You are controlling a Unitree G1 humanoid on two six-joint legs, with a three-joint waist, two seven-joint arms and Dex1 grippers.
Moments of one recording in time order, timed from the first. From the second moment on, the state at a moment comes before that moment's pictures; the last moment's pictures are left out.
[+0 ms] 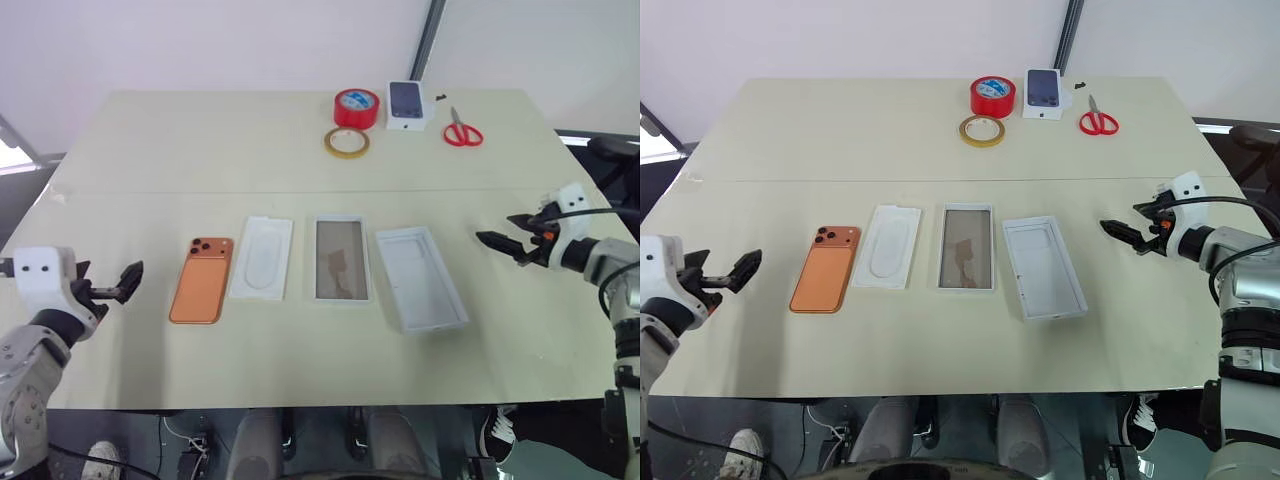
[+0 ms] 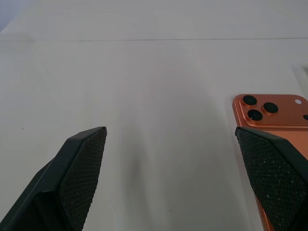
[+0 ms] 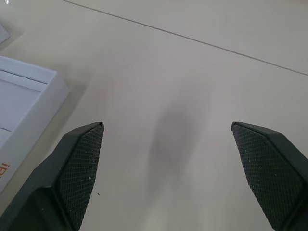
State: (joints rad) left arm 0.12 0.55 0.64 -0.49 -0.53 0.82 -0.30; right arm -0.53 -0.84 -0.19 0.54 0.29 0.39 0.94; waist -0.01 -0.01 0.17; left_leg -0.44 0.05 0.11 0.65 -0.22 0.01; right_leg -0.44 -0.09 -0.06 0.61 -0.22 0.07
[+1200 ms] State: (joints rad) left arm -0.36 0.33 0.29 -0.50 -0.70 1.39 -0.02; right arm -0.40 -0.68 0.08 -0.24 0.32 0.57 0.91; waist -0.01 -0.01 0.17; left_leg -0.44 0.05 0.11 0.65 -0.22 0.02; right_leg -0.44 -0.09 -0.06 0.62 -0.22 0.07
